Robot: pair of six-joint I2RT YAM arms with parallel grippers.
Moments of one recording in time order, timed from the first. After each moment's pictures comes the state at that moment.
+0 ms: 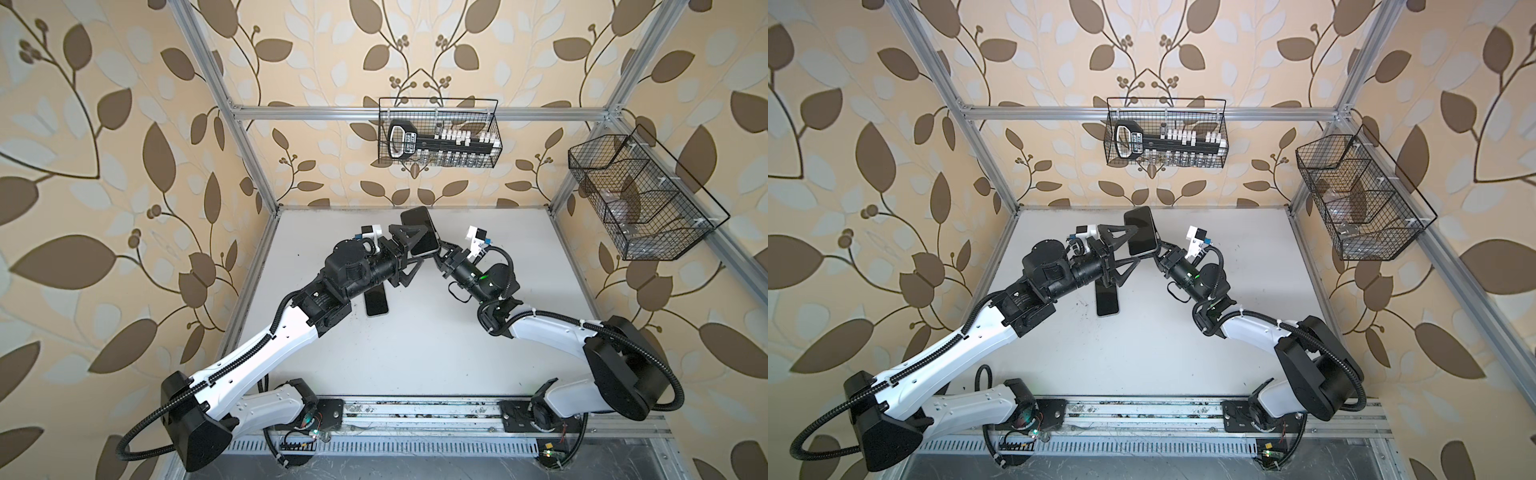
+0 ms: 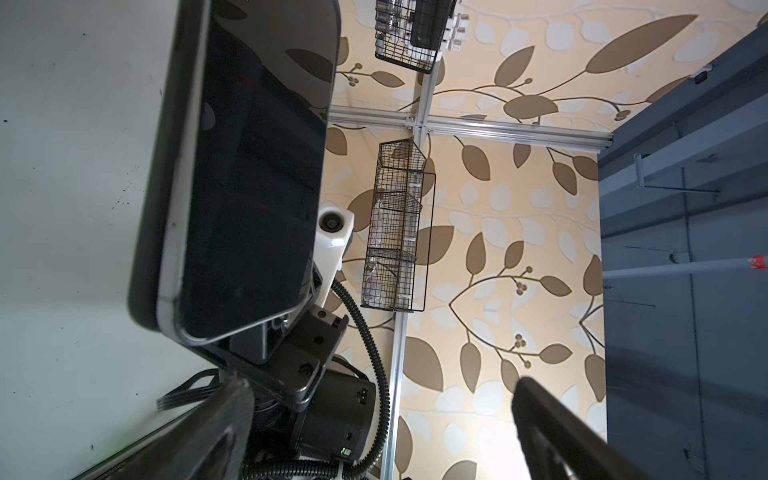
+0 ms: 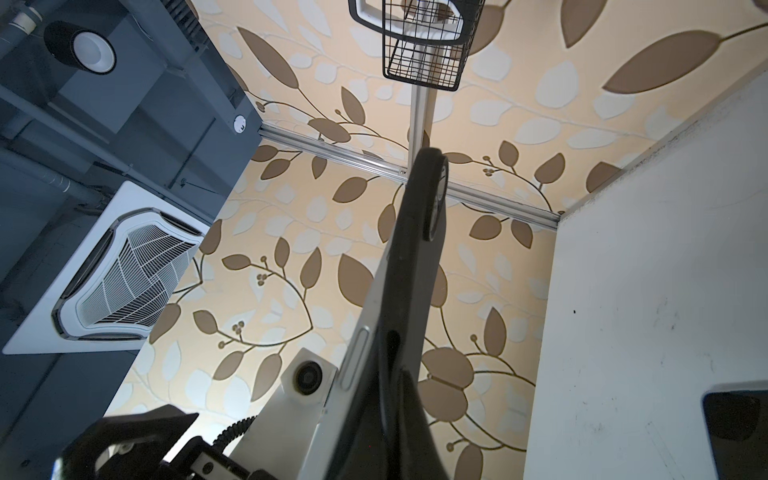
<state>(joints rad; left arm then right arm) -0.72 1.11 1.03 0.04 0.21 -1.65 0.61 1.45 0.67 1.06 -0.13 1.37</state>
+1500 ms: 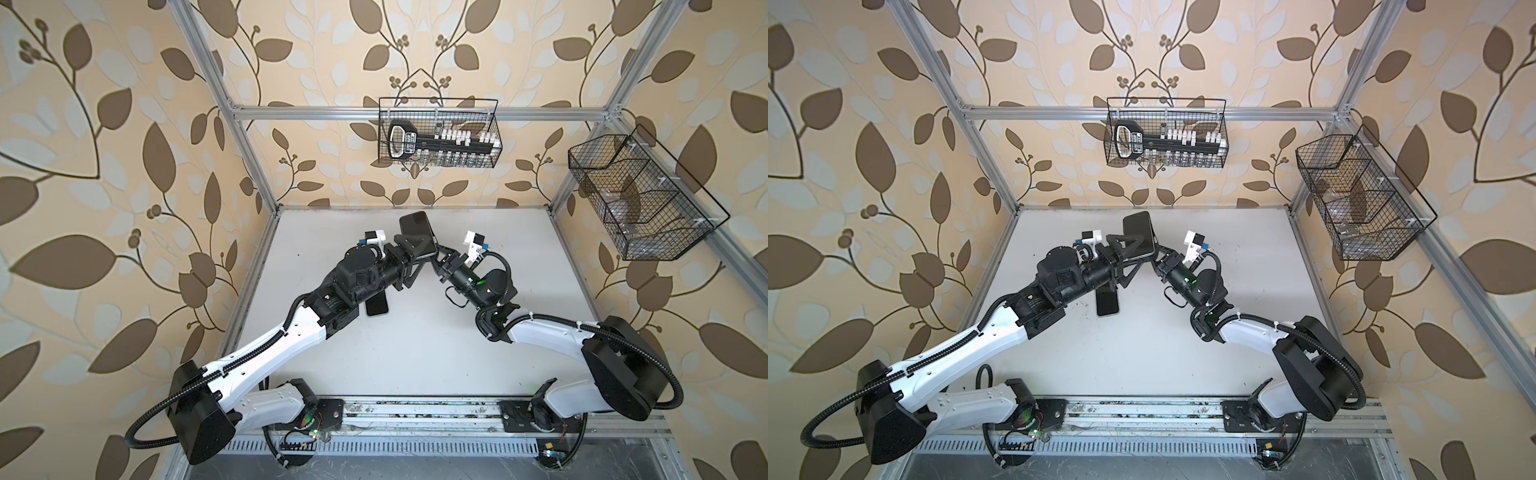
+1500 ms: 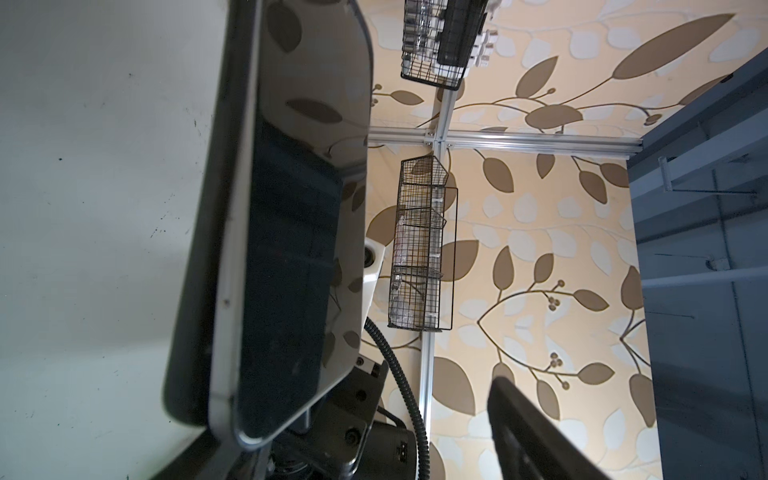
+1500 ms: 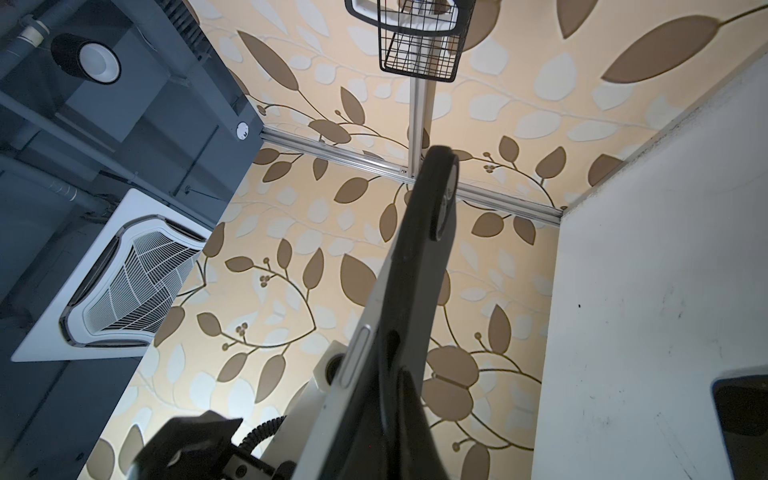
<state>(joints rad) -0.73 1.13 0.96 0.11 0.11 -1.59 0.66 1.45 0.64 1.11 -0.08 1.39</state>
